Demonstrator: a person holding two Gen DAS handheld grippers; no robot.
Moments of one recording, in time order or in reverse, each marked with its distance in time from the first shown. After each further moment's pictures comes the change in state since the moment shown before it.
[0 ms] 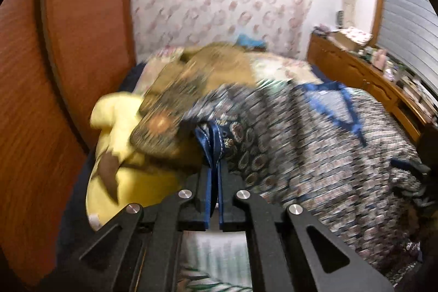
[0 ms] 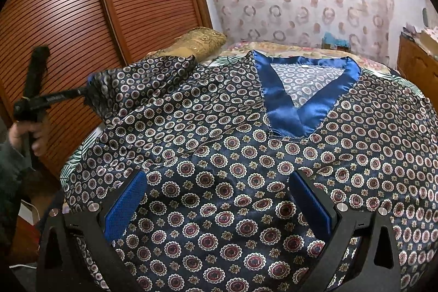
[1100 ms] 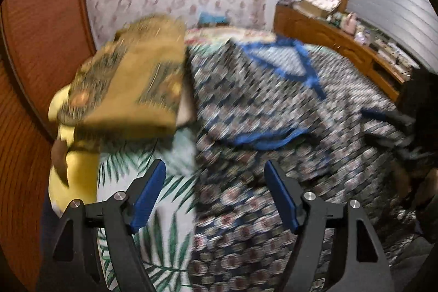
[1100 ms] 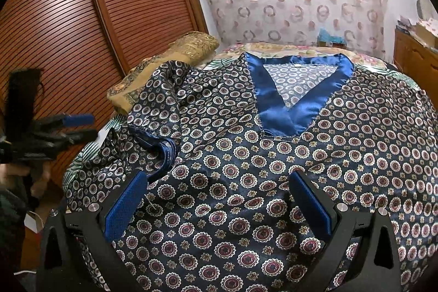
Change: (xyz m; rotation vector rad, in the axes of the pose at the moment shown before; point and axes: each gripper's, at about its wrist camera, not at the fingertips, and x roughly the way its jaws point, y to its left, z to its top) left arm 0.025 -0.066 -0.044 0.094 0.150 -0.088; right arm -0.010 -0.010 0.001 0.033 -0.001 0.012
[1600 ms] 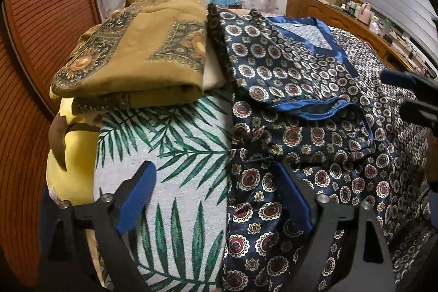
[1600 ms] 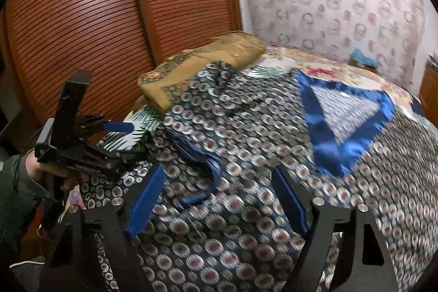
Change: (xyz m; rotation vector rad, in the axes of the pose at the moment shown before) left arm 0.034 0.015 -0.021 -0.011 0.054 0.032; right arm 0.022 0.050 0.037 -0.193 0.044 0.102
